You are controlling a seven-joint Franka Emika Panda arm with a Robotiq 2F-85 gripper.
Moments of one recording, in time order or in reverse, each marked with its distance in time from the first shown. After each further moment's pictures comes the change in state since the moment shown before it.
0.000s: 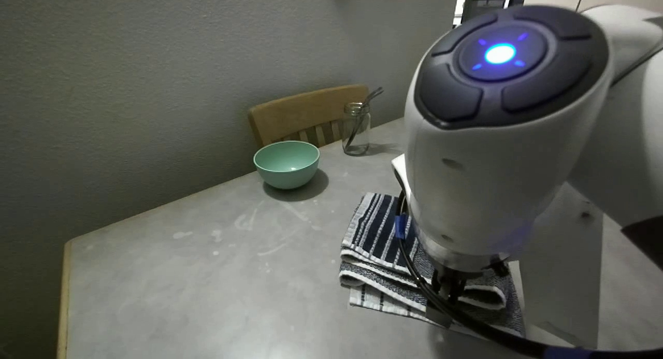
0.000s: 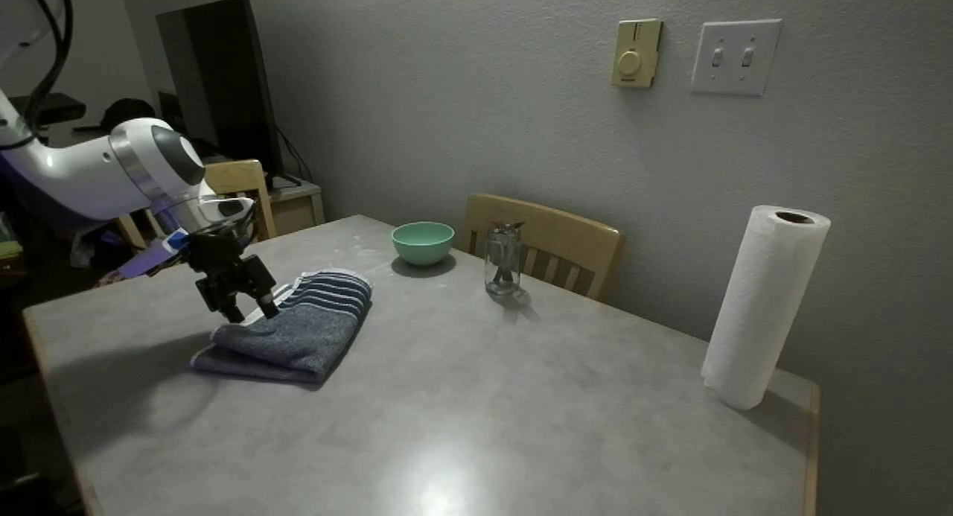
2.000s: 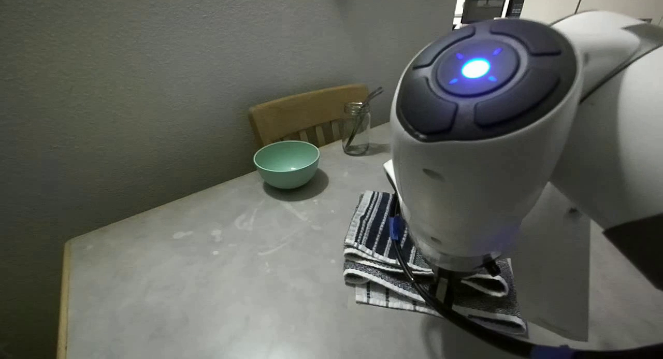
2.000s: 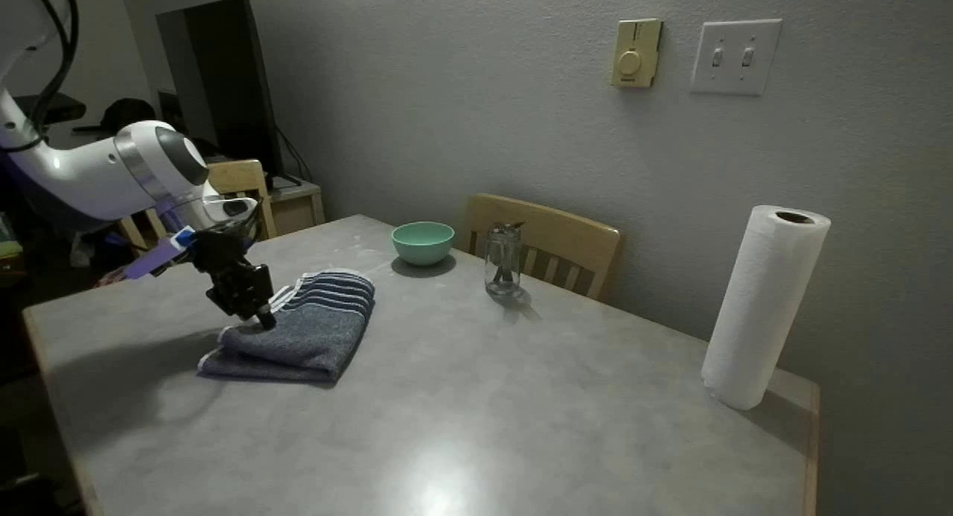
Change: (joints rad) arm 0.022 0.019 -0.018 0.028 0.000 -0.027 -0.041
